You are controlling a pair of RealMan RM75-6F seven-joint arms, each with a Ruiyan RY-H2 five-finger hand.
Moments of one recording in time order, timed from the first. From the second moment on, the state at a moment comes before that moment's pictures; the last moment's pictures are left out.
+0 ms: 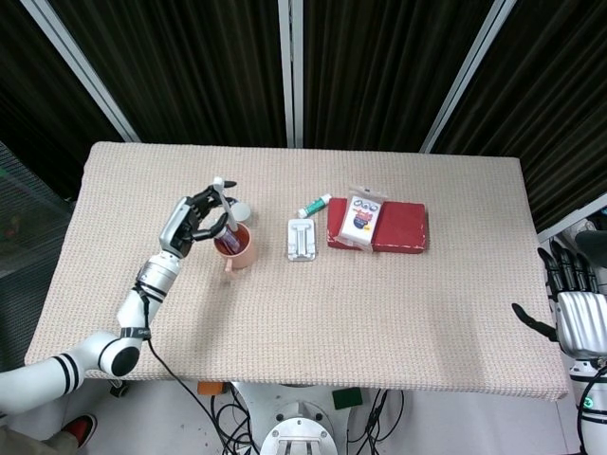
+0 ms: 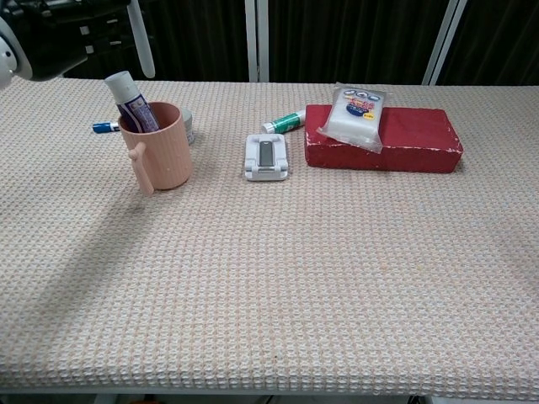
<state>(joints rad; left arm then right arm) -0.65 -1.50 -0.34 -1.41 1.30 0.97 -1.20 0.09 -1.16 0.10 -1.51 -1.51 1.53 0.04</state>
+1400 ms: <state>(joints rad) -0.66 -1.59 -0.29 -1.26 1.37 0.96 -1.27 0.09 -1.16 0.10 -1.52 -1.49 1.51 0.02</state>
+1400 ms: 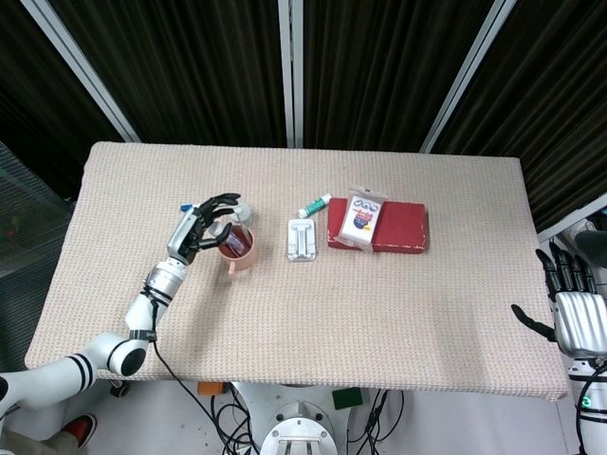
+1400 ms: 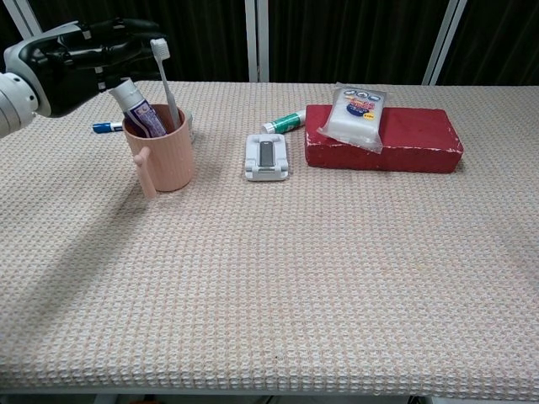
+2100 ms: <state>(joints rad) -0.56 -1.37 -0.32 -1.48 1.41 1.18 -1.15 0.08 -1.16 0.10 -1.52 -1.50 1.54 0.04</state>
